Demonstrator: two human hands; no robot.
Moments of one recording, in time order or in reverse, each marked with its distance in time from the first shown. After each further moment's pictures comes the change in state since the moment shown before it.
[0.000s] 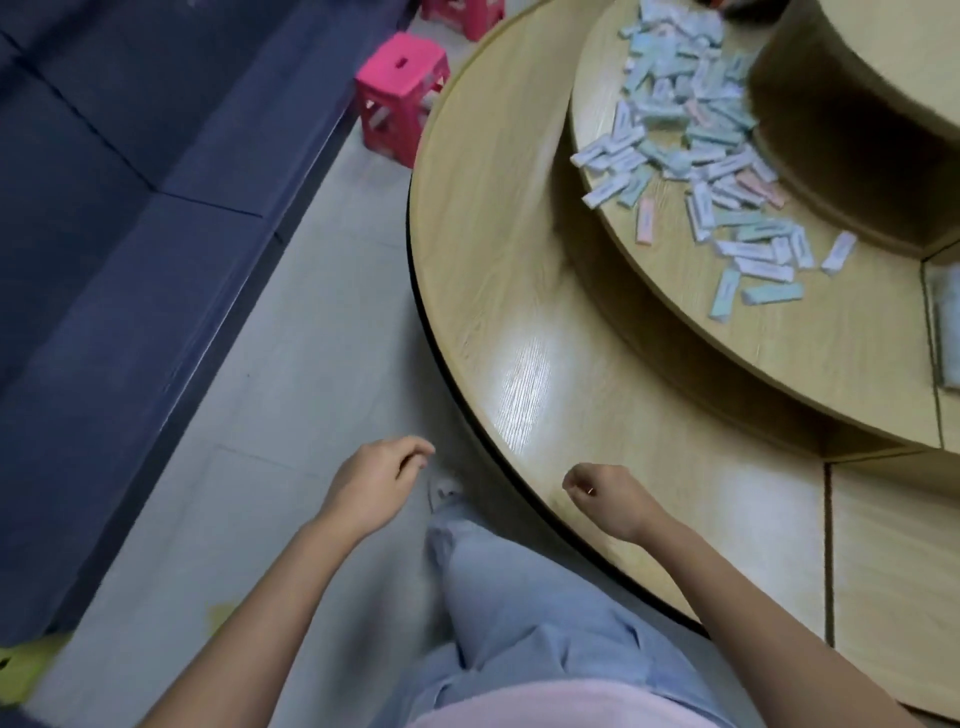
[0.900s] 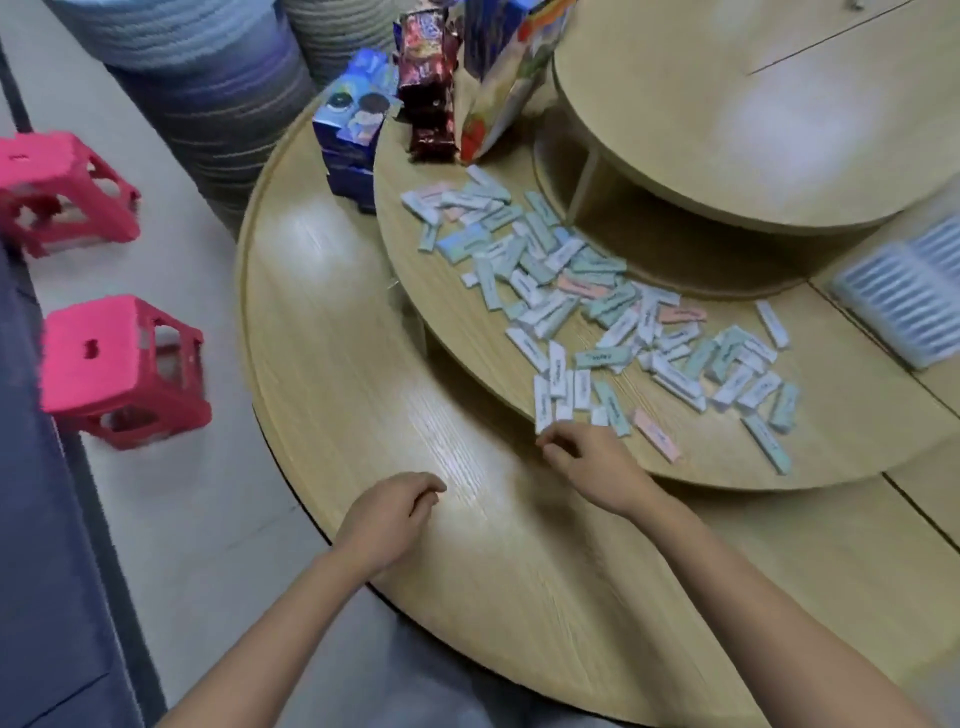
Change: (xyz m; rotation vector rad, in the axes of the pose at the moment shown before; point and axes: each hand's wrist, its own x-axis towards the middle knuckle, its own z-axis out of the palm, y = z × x) left_hand 0.510 0.082 -0.160 0.277 -0.623 0.703; right_hand 0.258 -0.142 -0.270 0.541 0.637 0.429
